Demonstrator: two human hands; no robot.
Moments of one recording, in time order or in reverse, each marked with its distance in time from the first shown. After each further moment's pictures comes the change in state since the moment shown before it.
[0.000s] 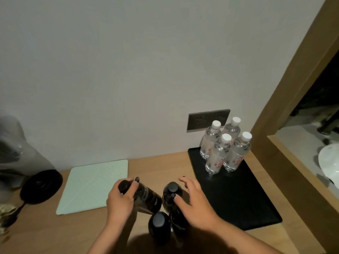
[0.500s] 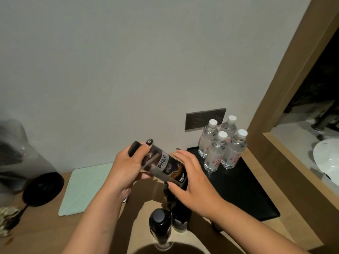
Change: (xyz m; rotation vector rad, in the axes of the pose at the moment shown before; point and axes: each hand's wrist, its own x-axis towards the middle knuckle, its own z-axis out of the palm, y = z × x) left_hand -0.016 0.119 -0.011 -0.339 -0.359 -0.012; right_hand -0.007 -0.043 -0.029 -0.124 0.146 -0.350
